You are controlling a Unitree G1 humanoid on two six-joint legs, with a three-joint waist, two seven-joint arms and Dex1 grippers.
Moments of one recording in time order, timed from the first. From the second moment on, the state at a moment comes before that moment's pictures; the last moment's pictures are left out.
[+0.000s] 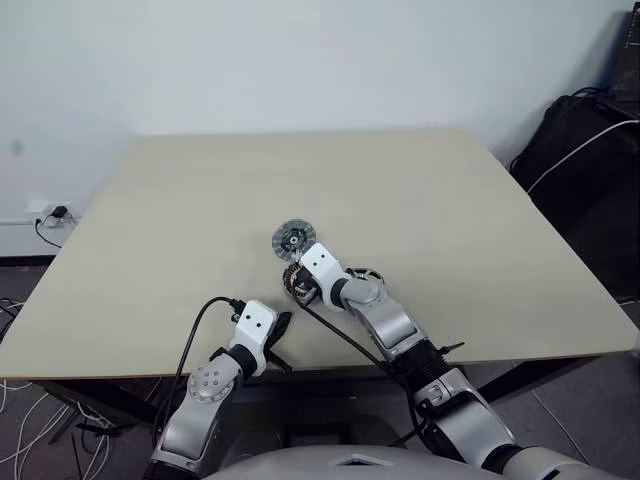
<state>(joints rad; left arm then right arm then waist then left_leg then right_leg) 0.22 0.20 -0.24 -0.08 -0.02 0.13 -0.41 -0.41 -0.05 0.39 0.31 -0.11 0.51 0.44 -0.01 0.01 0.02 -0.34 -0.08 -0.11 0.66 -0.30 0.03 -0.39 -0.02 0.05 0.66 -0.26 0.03</state>
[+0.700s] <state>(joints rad) 0.24 0.20 -0.22 -0.08 -0.01 0.11 -0.36 -0.19 -0.17 0.07 -0.04 0.02 0.53 0.33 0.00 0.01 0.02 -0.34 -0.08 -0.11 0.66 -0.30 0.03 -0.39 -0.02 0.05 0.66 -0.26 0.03</state>
